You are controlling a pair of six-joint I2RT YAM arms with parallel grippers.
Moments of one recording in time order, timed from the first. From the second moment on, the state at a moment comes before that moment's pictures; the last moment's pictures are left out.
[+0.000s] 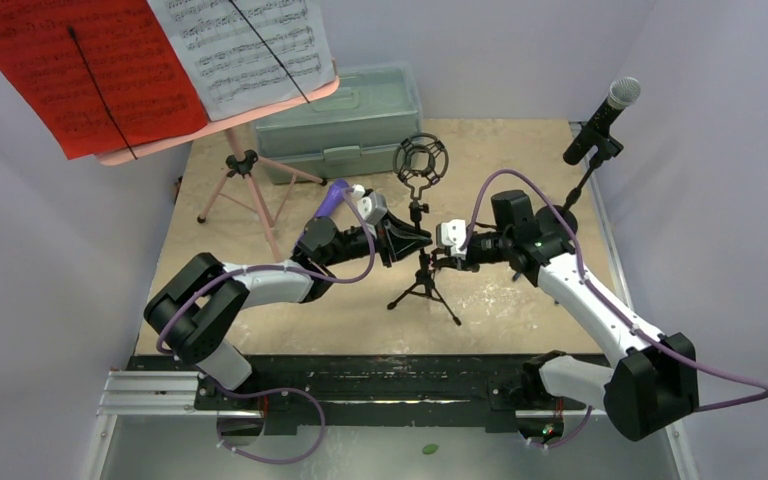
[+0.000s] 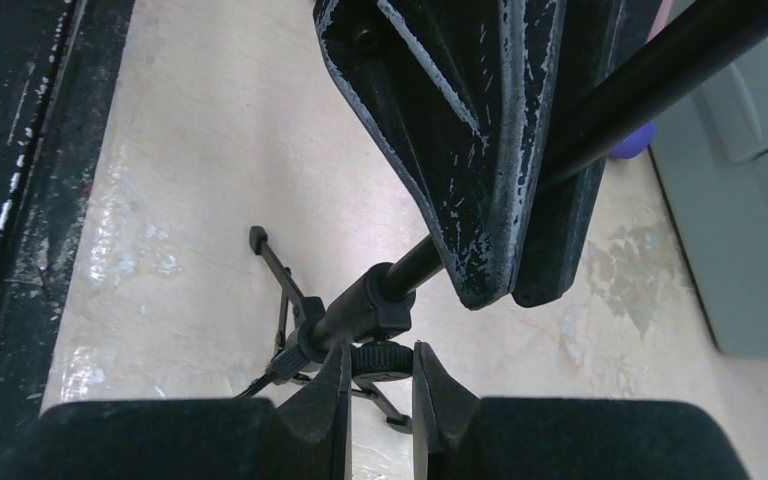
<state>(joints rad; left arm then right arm) -0.73 1.59 0.69 1.14 0.61 -0.36 0.37 1.17 0.85 -0.47 -0.84 -0.99</state>
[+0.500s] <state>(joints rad) -0.73 1.60 0.69 1.16 0.60 -0.36 0.27 1.16 0.85 -0.47 -0.88 -0.88</state>
